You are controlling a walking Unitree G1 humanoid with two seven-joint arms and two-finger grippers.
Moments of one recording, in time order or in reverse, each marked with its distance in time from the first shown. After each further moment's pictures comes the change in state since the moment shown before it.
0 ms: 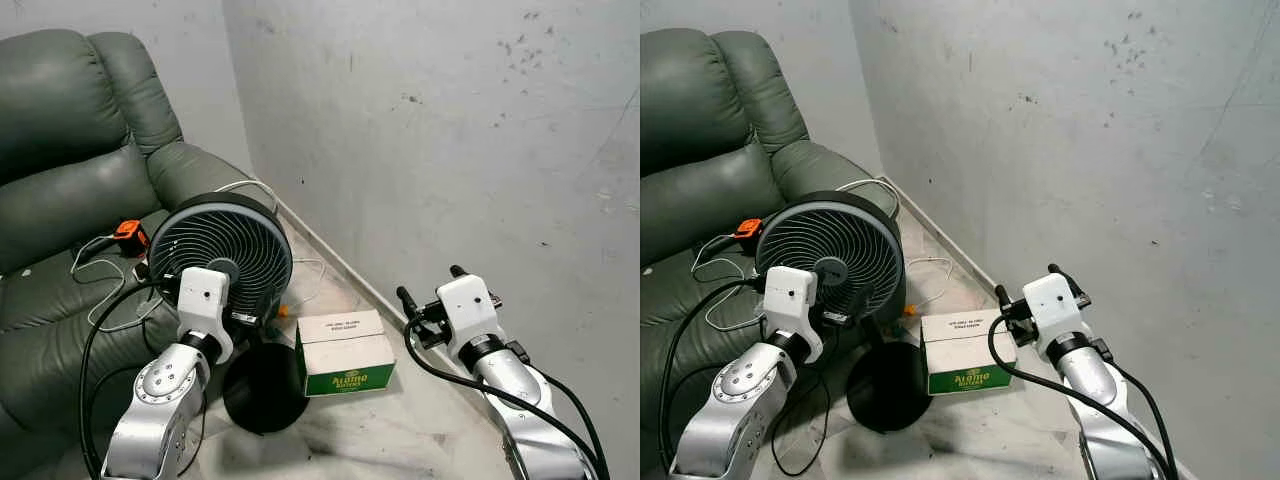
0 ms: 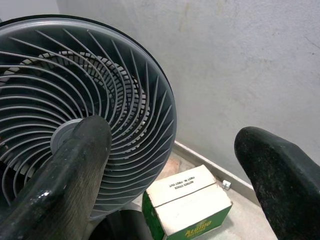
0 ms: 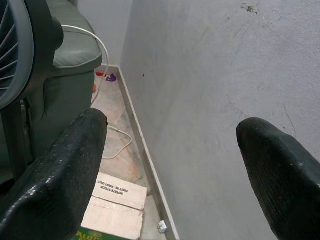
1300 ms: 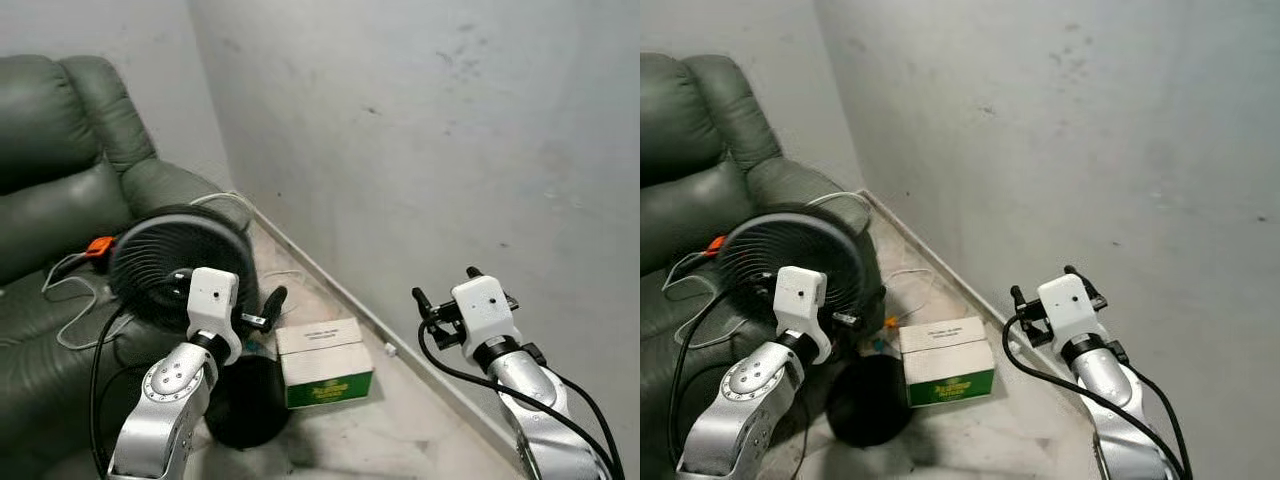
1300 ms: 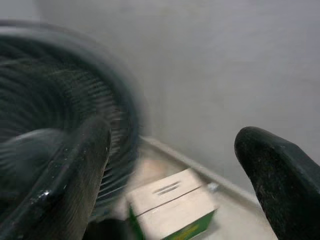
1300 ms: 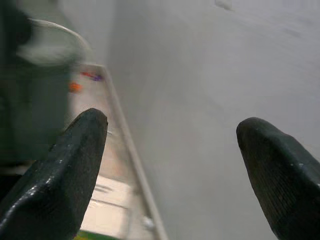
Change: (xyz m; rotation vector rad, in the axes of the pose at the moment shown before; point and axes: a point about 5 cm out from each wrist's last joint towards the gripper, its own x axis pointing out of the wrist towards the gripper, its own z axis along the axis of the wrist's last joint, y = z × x) left arm -0.002 0.002 -0.002 0.000 0.019 -0.014; right arm -0.001 0.001 -0.001 0.009 0.005 -0.002
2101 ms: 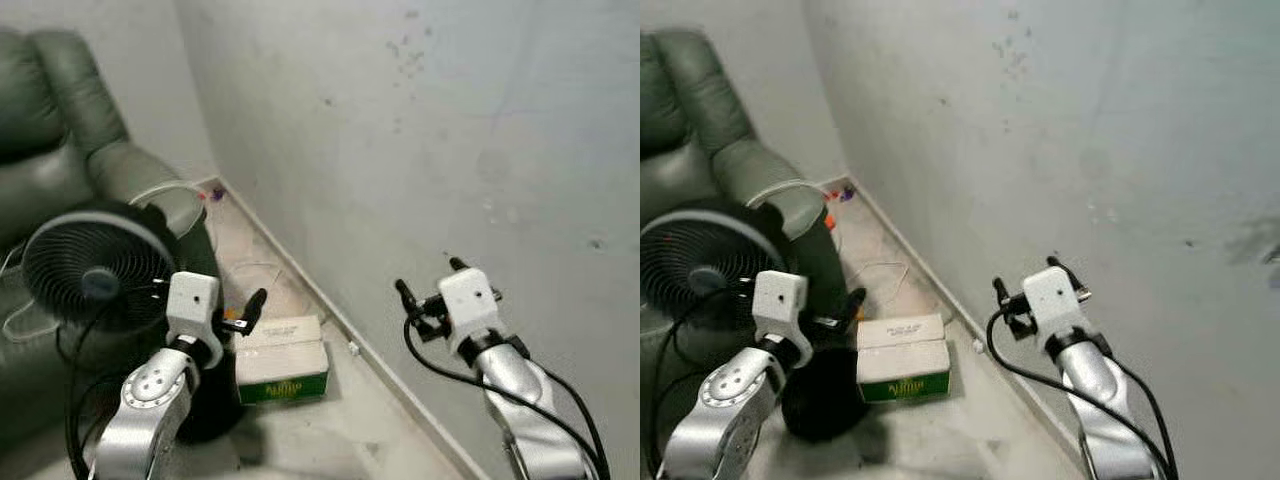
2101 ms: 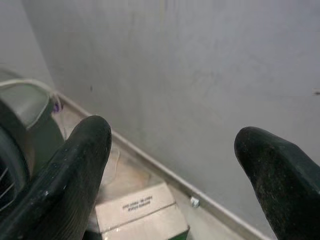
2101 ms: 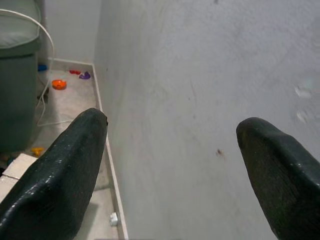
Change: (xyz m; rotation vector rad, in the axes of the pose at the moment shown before) left arm 0.000 0.003 0.005 -0.006 -0.022 0.013; right arm -0.002 -0.005 0.005 -0.021 -0.019 -0.006
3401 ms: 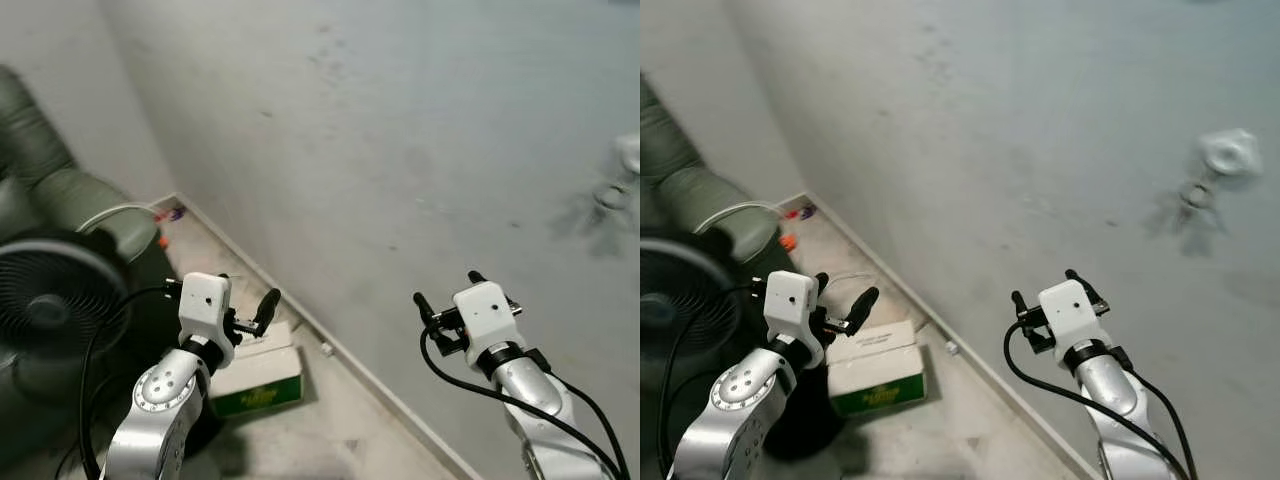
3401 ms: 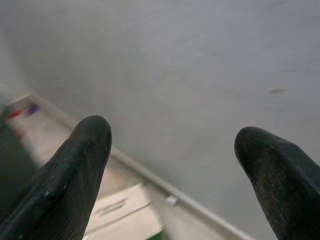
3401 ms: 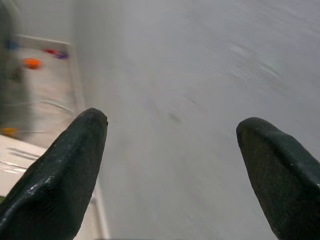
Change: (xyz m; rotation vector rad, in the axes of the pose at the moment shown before) left arm -0.005 -0.003 -0.004 0.010 0.006 -0.004; right arm -0.005 -0.006 -0.006 -0.019 0.024 -0.013
